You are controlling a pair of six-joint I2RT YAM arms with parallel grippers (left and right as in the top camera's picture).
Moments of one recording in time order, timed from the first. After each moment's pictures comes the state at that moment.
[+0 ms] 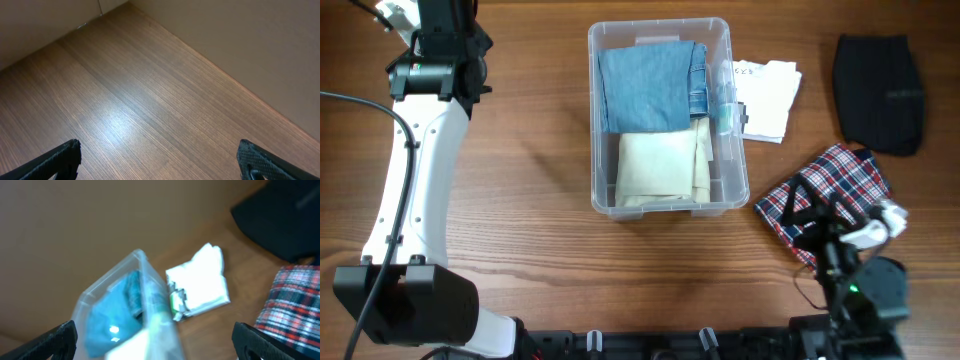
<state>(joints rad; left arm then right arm) -0.01 1.68 1.63 -0.72 -0.58 -0.57 0.09 0.18 0.41 -0.42 0.06 0.69</state>
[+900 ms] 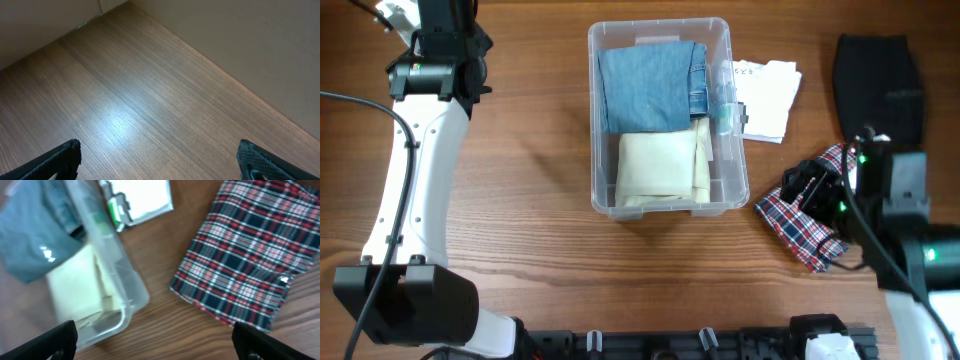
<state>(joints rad) -0.01 1.68 1.63 -0.73 -0.58 -0.57 0.05 0.97 1.14 -1.19 -0.01 0.55</state>
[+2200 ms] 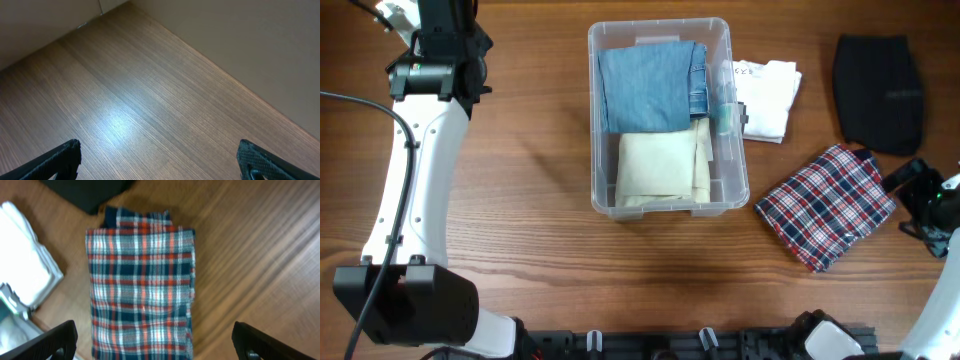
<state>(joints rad) -0.01 1.68 1.63 -0.73 -0.58 -0.57 -0.69 1.25 1.13 -1.09 -0.12 0.28</state>
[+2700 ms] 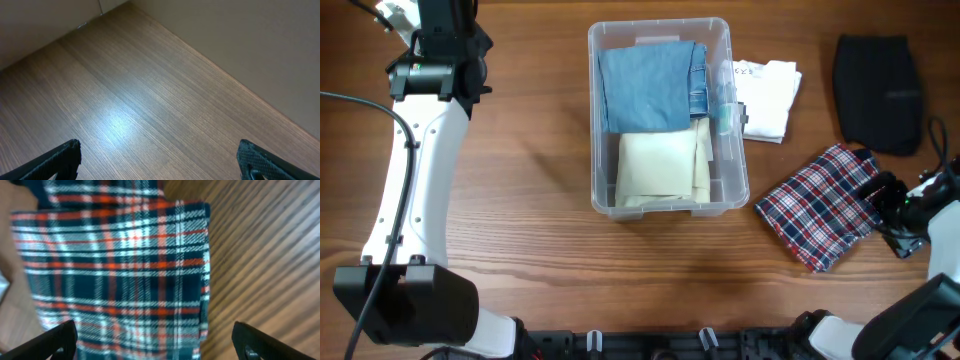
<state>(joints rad) -0.01 1.68 1.63 -0.73 -0.58 -0.57 -0.70 1.46 0.88 -0.78 -0.18 0.29</state>
